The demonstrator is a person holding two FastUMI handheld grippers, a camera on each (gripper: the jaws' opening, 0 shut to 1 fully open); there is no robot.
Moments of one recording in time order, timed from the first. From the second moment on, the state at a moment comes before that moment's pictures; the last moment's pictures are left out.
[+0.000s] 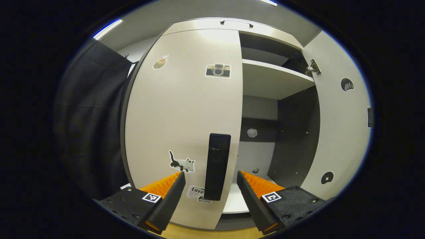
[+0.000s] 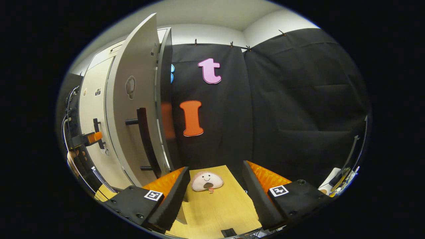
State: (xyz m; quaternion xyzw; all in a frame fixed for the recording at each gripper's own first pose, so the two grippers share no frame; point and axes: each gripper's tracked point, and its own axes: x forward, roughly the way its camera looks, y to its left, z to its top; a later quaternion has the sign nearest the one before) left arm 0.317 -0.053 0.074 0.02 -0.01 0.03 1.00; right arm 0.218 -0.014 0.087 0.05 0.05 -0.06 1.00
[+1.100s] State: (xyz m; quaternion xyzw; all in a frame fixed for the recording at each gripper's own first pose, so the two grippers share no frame) left arm 0.333 -0.056 0.064 0.05 0.02 0.02 1.00; right arm 0.204 0.003 0.095 0.04 0.04 -0.06 1.00
